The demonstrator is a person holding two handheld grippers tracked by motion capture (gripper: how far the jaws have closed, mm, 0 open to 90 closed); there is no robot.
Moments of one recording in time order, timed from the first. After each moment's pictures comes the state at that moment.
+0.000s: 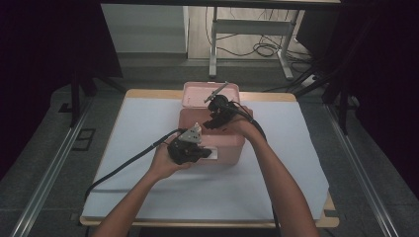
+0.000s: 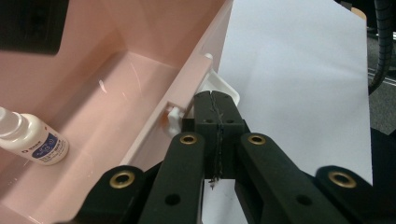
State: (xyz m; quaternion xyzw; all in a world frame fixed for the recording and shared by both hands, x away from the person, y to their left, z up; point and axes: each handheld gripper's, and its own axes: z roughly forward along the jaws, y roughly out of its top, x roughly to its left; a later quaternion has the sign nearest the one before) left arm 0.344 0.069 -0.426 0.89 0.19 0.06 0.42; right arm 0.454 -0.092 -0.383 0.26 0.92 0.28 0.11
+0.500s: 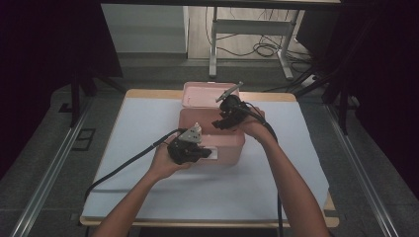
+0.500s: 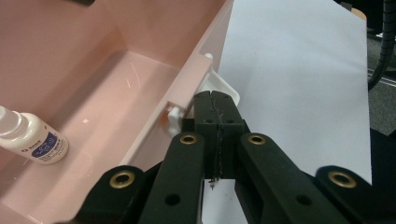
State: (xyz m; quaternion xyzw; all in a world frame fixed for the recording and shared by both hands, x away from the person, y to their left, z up) left arm 0.344 0.069 -0.426 0.89 0.19 0.06 0.41; right arm 0.443 -0.124 -0.373 0.27 0.91 0.30 0.13
